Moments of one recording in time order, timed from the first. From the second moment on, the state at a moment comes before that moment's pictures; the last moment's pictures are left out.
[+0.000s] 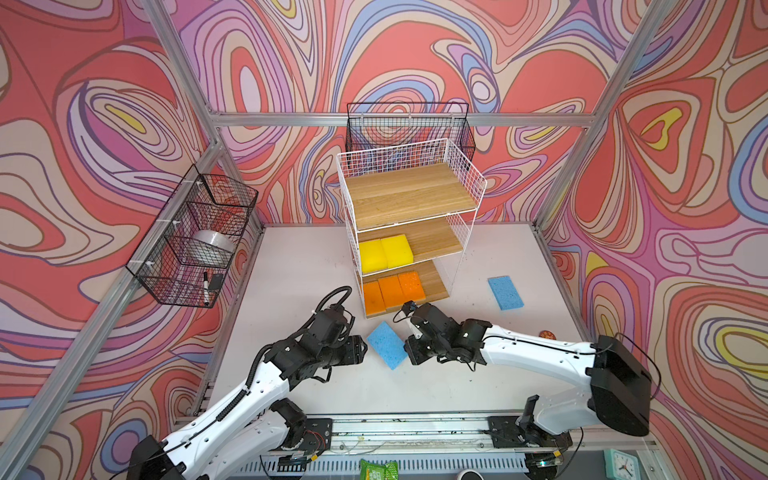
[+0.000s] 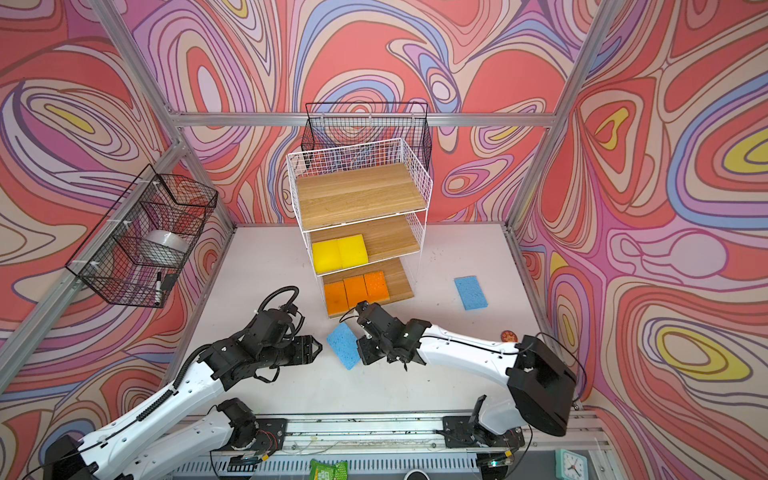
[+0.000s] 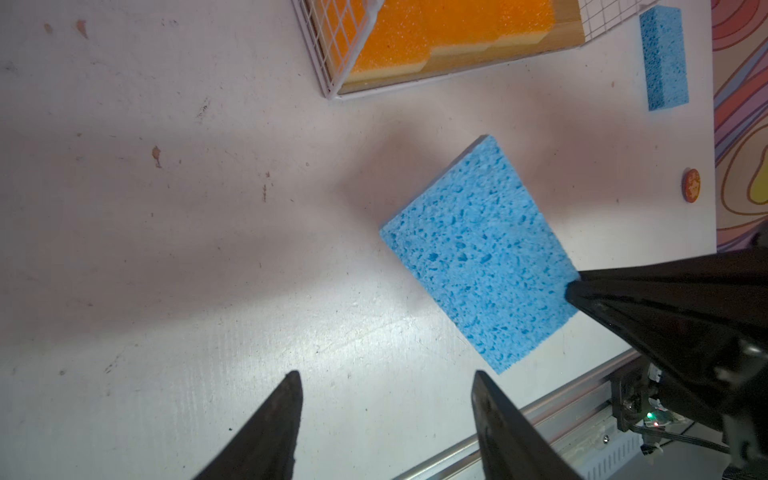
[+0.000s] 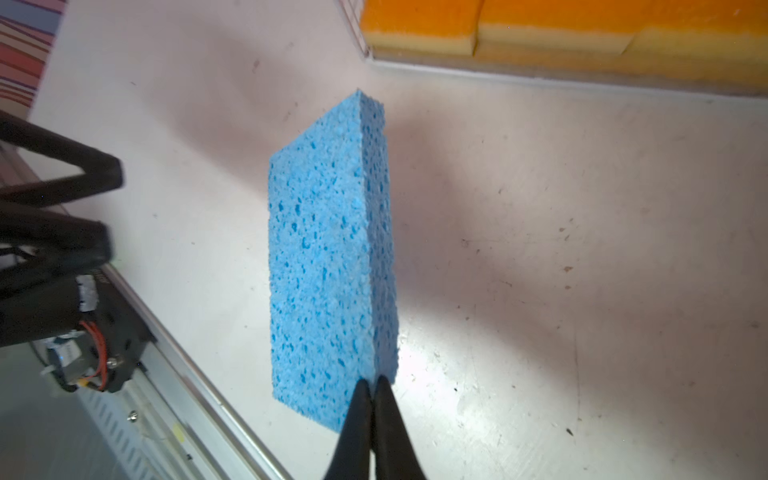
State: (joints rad) left arm -0.63 0.86 0.63 -0.70 0.09 -0.71; right arm 0.98 1.38 0.90 -0.42 -0.07 0.52
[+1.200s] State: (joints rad) left arm -0.63 0.88 1.20 -0.98 -0.08 -0.54; right arm 0.98 1.20 1.63 -0.77 0.11 0.44
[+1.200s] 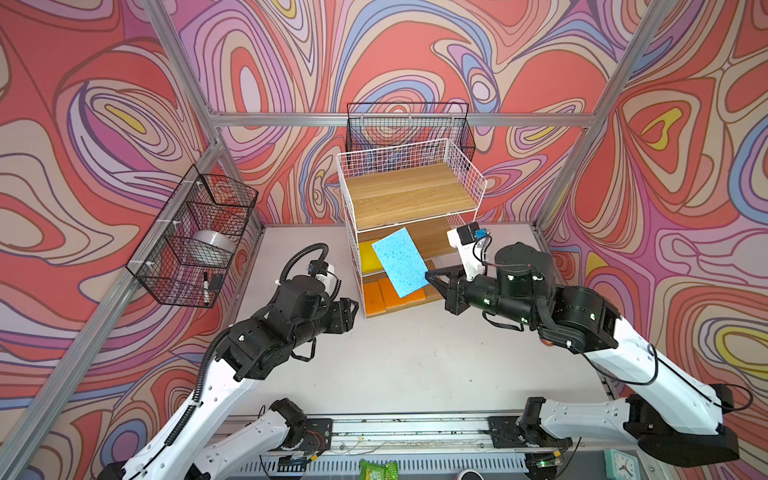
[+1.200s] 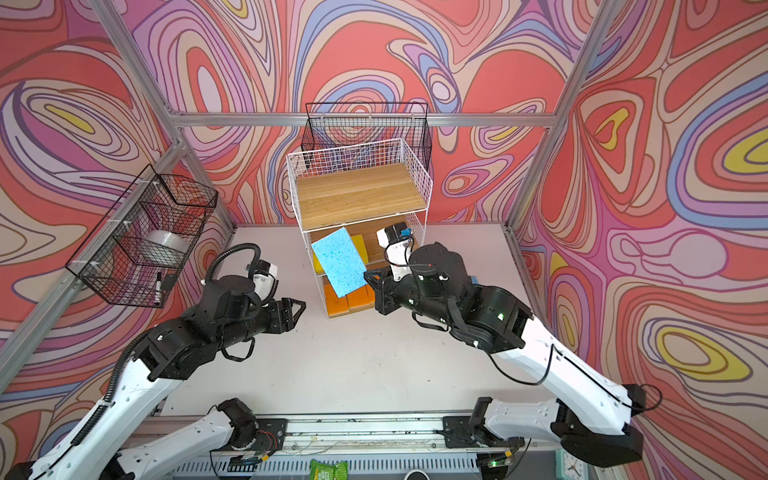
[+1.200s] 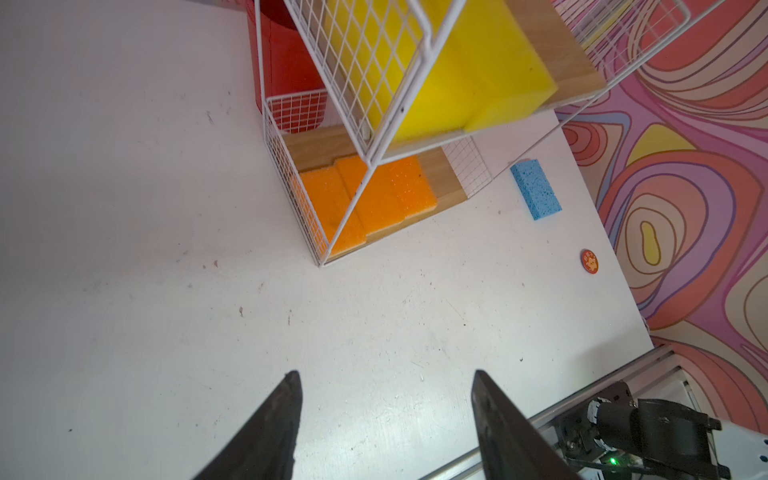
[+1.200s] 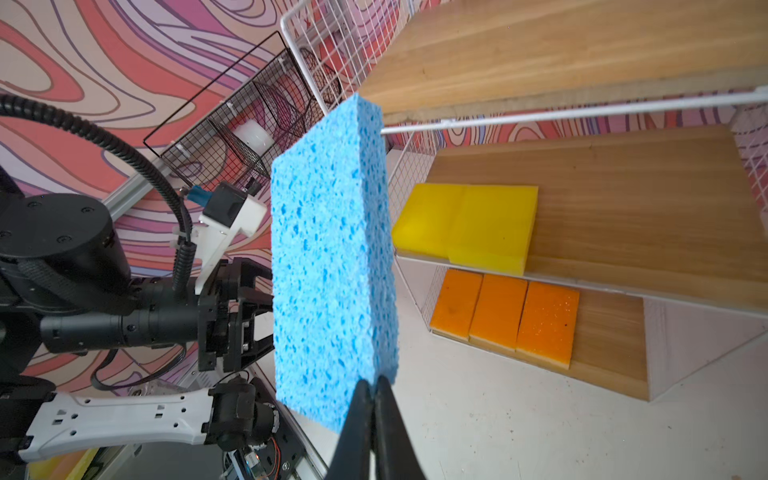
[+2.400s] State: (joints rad) left arm -0.49 0.94 1.28 -0.94 -0.03 -0.46; right arm 0.69 1.68 2.14 -0.73 -0.19 0.50
